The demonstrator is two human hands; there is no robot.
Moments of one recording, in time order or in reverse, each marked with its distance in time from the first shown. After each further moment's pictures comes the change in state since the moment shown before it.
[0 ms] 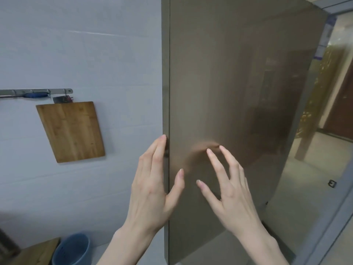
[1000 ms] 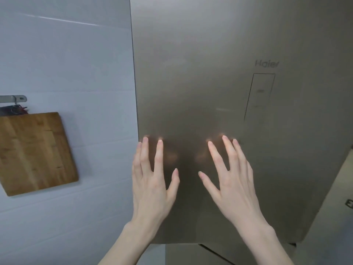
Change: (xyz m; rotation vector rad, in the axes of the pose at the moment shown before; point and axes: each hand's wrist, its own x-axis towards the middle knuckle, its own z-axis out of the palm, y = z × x) left_hand 0.101 -0.175 0.150 0.263 -0.052 -0.118; right_hand 0.159 0.079 0.120 -0.422 0.032 0.088
